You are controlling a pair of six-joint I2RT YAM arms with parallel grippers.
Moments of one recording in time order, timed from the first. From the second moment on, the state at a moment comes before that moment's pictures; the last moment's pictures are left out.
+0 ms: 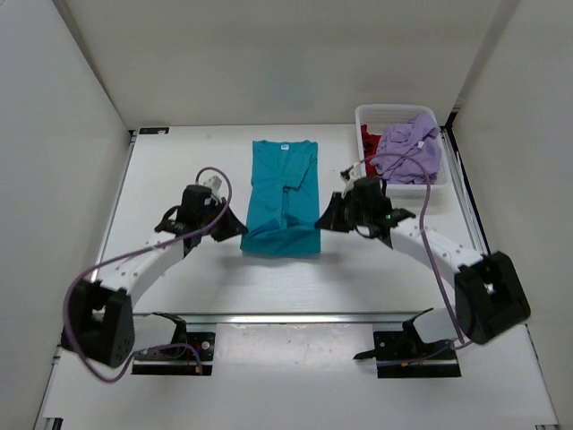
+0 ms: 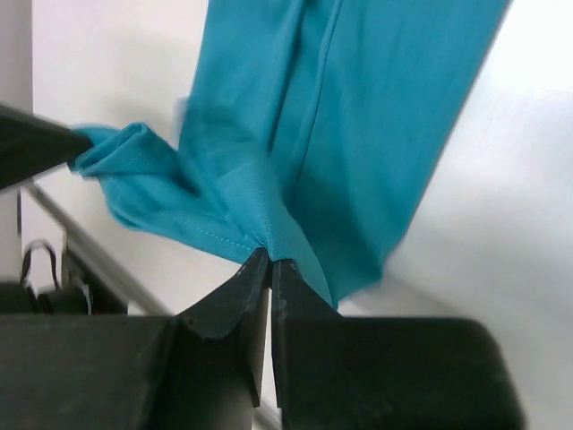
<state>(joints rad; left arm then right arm) -0.34 1.19 0.69 -0.24 0.29 -0.67 0.49 1.33 0.77 -0.10 -0.37 0.59</state>
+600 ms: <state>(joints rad) -0.22 1.97 1.28 -0.13 0.25 -0.70 0.26 2.04 1.43 -0.17 -0.49 0.43</state>
